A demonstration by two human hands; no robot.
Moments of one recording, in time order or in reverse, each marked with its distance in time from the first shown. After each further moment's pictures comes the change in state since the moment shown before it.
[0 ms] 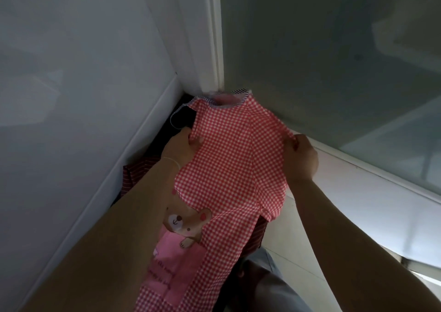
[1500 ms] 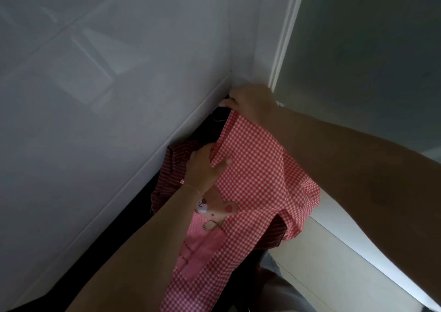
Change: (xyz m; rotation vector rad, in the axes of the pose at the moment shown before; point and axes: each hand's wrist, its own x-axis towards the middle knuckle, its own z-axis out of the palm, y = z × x) left_hand -0.093 -0.054 0.007 -0.191 0.231 0.094; right_hand 0.002 -0.207 0.069 -0.521 -0.400 -1.135
